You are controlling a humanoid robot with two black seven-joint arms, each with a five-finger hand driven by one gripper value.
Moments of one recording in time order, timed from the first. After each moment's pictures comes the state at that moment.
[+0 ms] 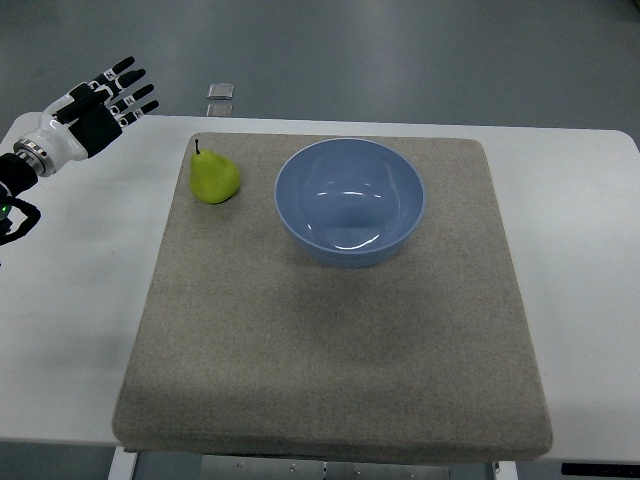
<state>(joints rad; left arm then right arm) -0.91 0.46 -0.51 -0.41 -0.30 -0.61 -0.01 0.00 0.00 0.10 0.12 -0.01 0.07 0.11</state>
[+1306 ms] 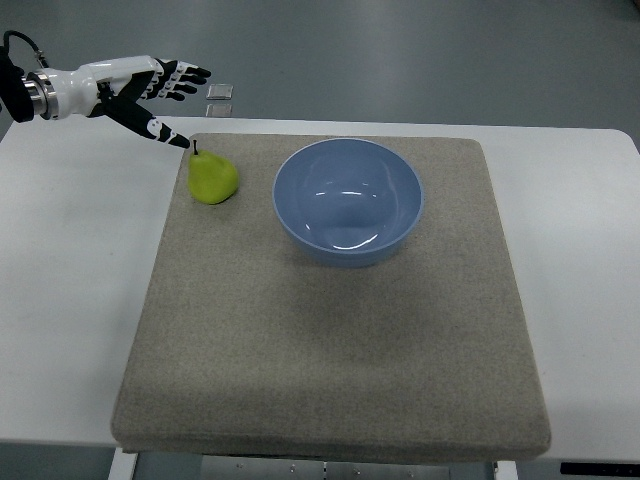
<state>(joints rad) -1.11 0.57 -0.45 -0.62 1.14 -0.60 -0.39 0.00 0.00 0.10 0.12 -0.01 0.07 0.11</state>
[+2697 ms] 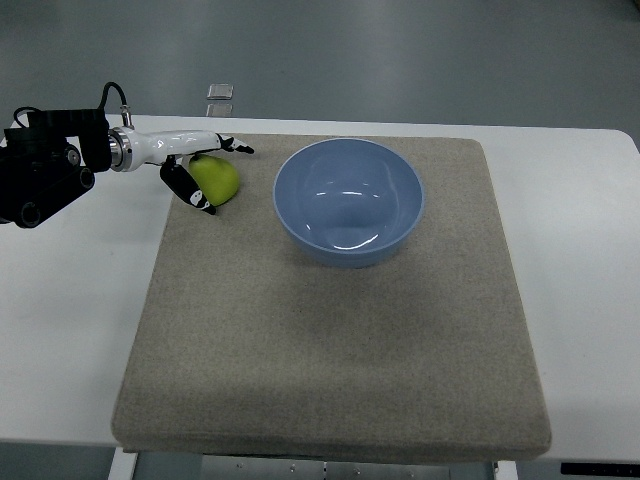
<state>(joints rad) -1.13 0.45 -0.07 -0.63 1.28 -0.21 -0.44 0.00 0.00 0.10 0.12 -0.01 0.07 0.11</state>
